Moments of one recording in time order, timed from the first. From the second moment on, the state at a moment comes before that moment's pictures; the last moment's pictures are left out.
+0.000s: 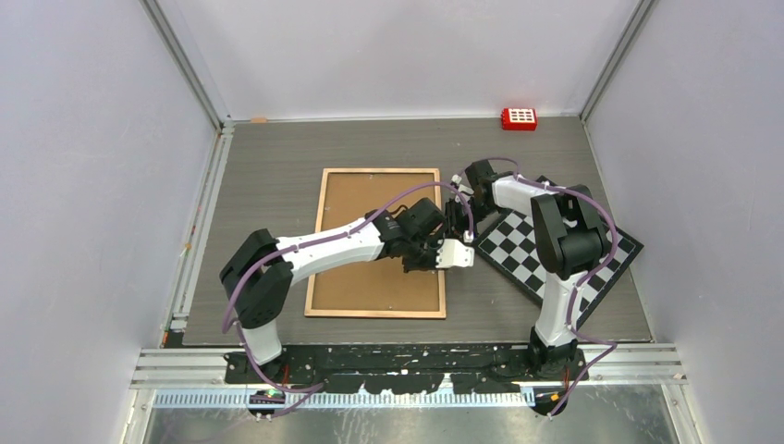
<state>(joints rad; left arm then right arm) -0.99 1.78 1.33 -0.56 0.24 0.71 0.29 1.96 1.22 -0.63 -0.60 0.34</state>
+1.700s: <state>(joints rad) -0.76 1.64 1.40 -0.70 0.24 0.48 0.29 1.92 1.52 -0.65 -0.53 0.24</state>
